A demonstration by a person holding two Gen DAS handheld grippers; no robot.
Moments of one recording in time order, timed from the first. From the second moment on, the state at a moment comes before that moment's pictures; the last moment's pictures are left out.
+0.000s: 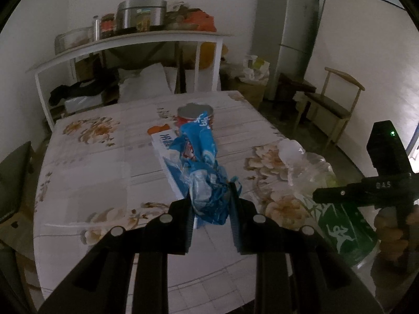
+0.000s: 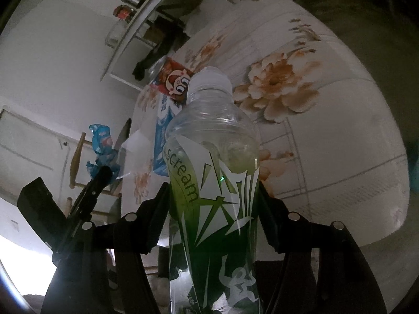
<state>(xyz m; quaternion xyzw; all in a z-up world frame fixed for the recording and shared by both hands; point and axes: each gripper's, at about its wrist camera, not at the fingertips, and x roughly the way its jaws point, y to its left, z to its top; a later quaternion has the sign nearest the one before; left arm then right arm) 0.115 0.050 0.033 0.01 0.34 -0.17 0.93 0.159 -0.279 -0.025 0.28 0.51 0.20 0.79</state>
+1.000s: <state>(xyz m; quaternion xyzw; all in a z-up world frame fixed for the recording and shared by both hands) 0.124 -0.167 0.040 0.08 0.37 -0.44 0.81 0.025 -0.468 -0.044 0.46 0.40 0.02 0.79</state>
